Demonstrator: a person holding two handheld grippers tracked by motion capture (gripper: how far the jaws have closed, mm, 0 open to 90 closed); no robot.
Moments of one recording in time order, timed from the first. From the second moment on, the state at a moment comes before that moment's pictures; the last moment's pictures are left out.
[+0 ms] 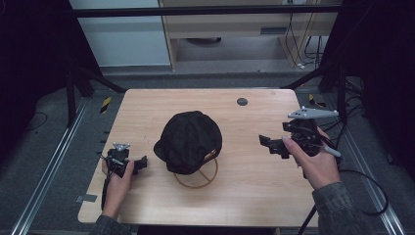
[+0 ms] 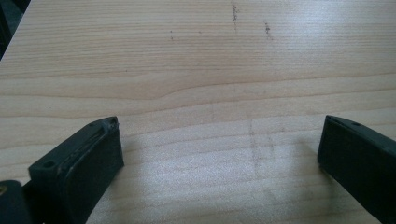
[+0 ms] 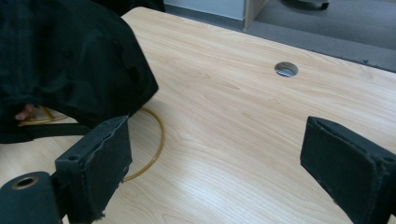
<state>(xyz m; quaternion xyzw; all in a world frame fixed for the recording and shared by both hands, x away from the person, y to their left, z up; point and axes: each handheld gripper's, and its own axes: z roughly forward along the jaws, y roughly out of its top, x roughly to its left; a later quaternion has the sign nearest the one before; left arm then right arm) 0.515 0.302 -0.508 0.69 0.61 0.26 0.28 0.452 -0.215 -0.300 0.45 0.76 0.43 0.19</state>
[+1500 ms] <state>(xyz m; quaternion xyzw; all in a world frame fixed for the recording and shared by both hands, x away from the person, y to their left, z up) 0.515 0.302 -0.508 0.69 0.61 0.26 0.28 0.443 -0.241 -0.392 0.49 0.76 0.40 0.18</state>
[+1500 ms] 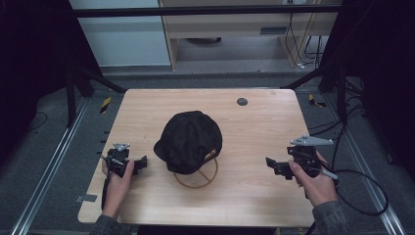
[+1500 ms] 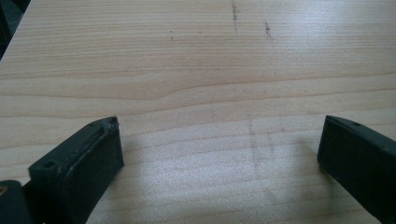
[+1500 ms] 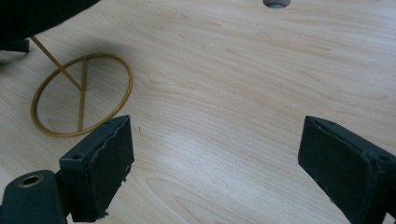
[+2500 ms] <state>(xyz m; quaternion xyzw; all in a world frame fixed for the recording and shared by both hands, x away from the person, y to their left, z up) 0.515 0.303 -0.508 0.69 0.61 0.26 0.28 0.442 -0.209 -0.469 0.49 0.78 0.37 0.15</state>
